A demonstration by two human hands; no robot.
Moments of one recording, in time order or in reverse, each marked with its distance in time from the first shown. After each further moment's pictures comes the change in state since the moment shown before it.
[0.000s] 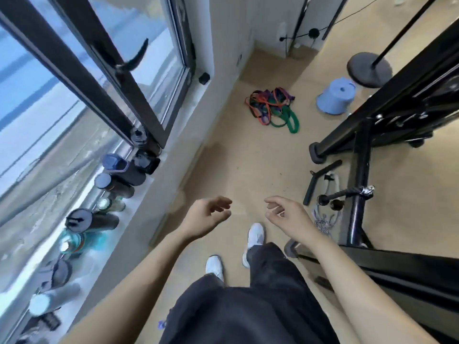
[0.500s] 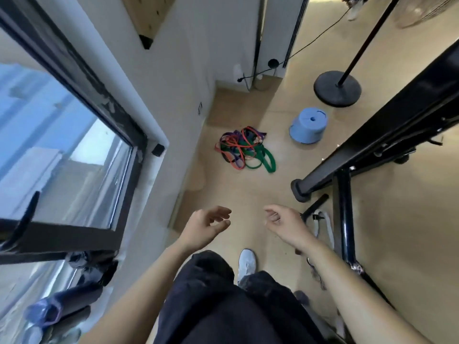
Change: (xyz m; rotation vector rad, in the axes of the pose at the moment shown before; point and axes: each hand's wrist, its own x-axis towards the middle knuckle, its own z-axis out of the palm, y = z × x) left_hand 0.343 0.180 -0.033 0.100 -0.073 0.099; right_hand 0.269 0.006 -0.232 0.052 0.103 0.056
